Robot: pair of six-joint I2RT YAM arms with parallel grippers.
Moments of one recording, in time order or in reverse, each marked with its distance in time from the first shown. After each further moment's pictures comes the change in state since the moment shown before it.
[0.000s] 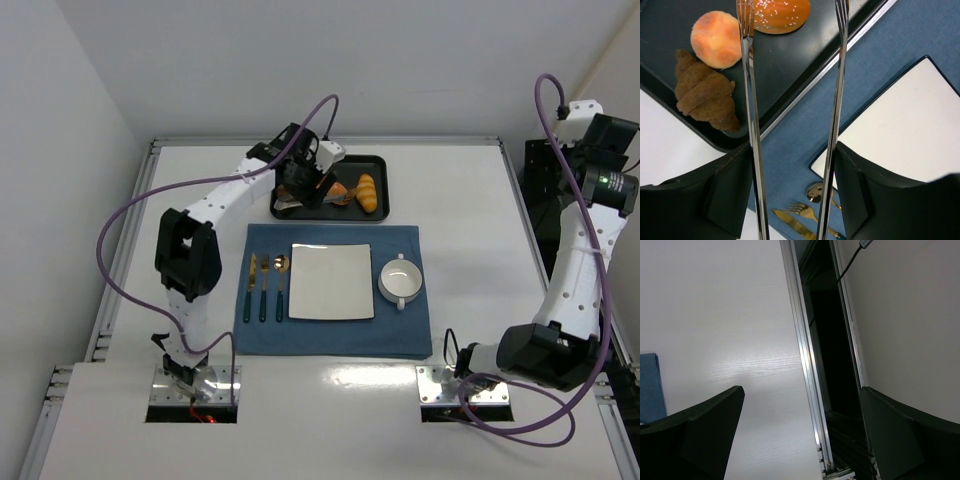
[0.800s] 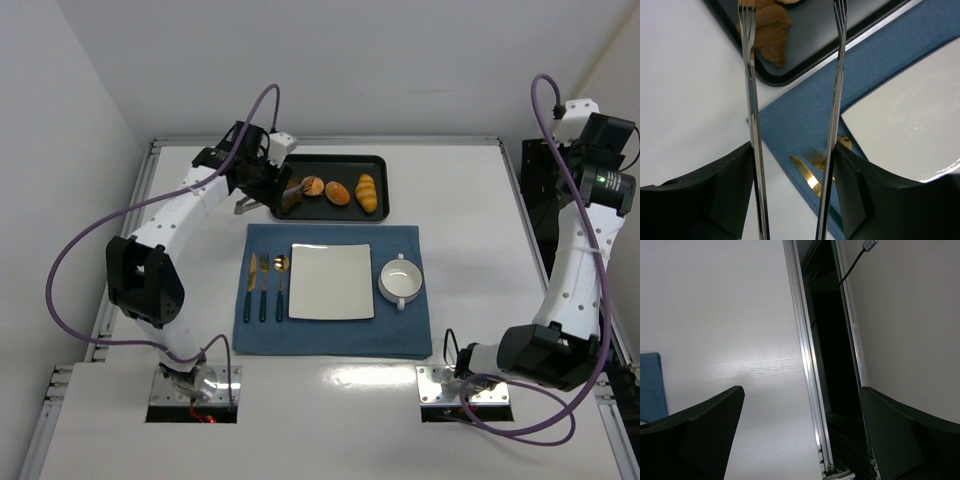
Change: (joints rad) left arm 0.170 -0.288 -0.248 -0.003 -0.039 -0.061; right arm 0.018 0.000 0.000 0.001 0.008 0.000
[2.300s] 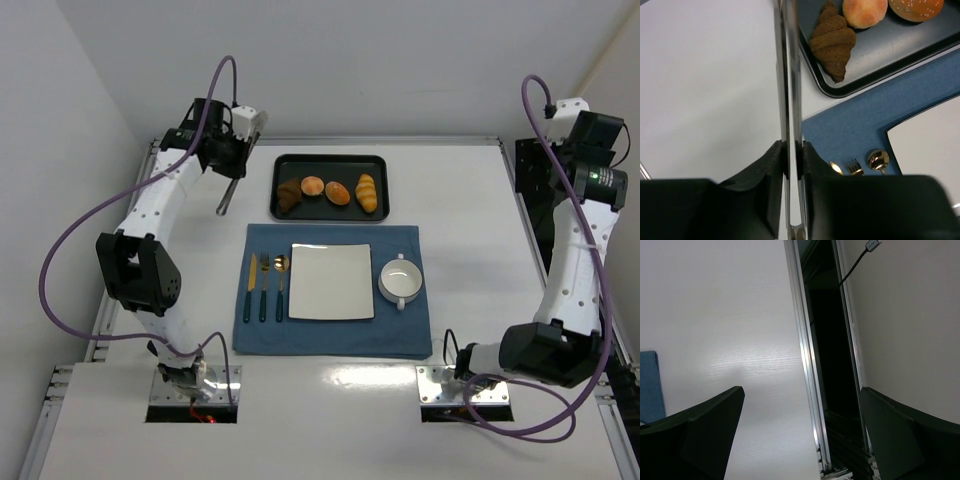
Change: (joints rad) left arm 0.177 0.067 0.174 -0.045 0.043 0.035; right arm 0.047 0.014 0.000 0.000 0.053 0.000
